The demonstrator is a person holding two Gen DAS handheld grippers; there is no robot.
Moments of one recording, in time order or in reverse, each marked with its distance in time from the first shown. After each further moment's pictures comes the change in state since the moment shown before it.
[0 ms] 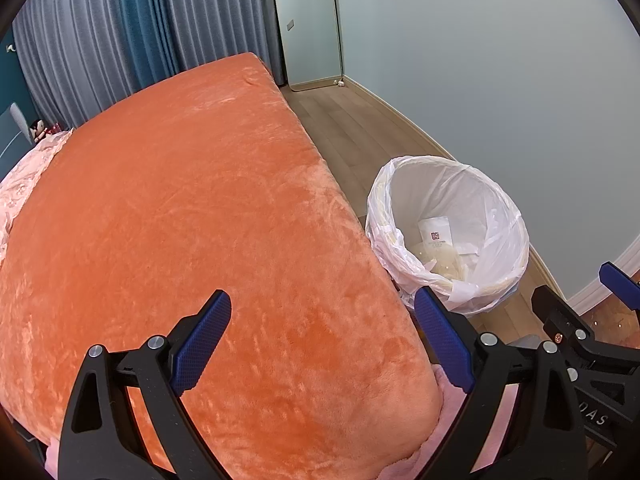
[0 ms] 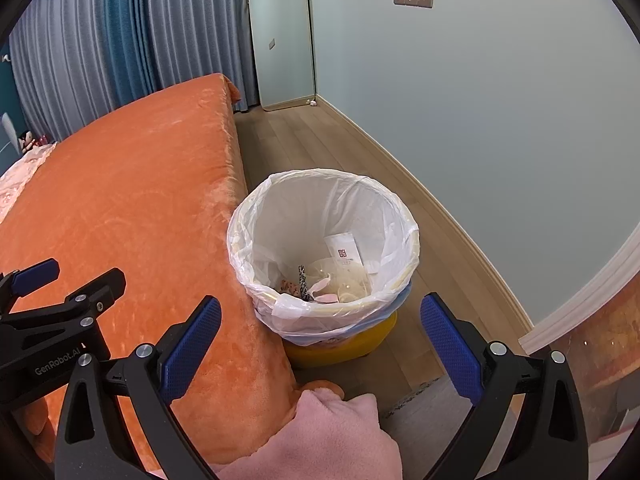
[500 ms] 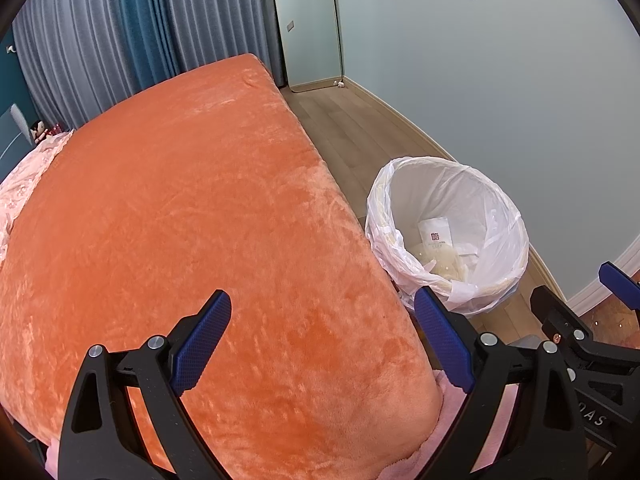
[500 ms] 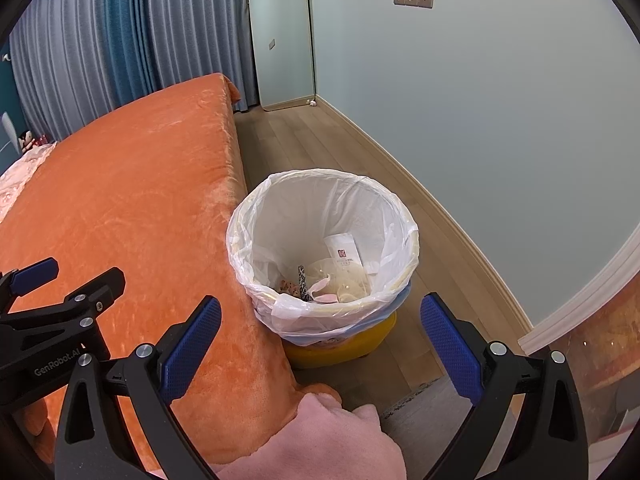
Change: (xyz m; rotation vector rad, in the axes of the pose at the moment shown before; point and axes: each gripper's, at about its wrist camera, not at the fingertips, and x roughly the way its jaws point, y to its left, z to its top) left arm -0.001 -0.001 -0.001 0.004 -0.003 0.002; right arm 0.001 -0.001 0.001 0.001 0.003 0.001
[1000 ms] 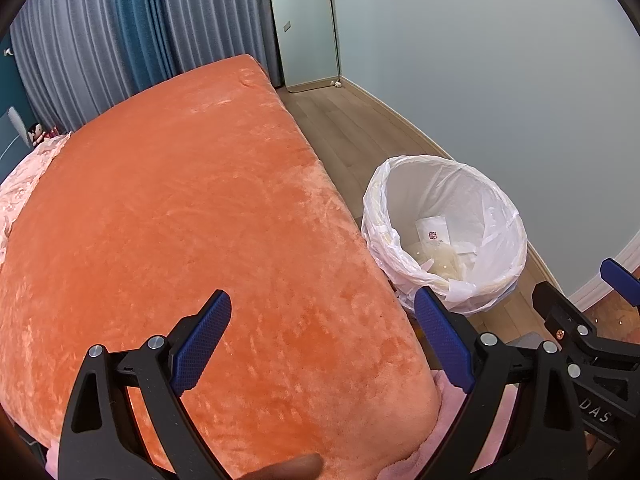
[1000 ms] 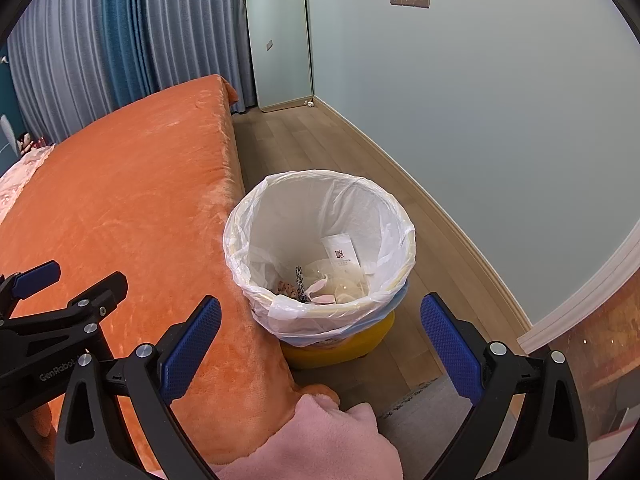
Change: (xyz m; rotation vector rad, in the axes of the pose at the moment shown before) left arm 0.000 -0.003 0.001 0.010 -0.003 -0.009; right arm 0.000 -0.002 0.000 0.007 -0.005 -0.007
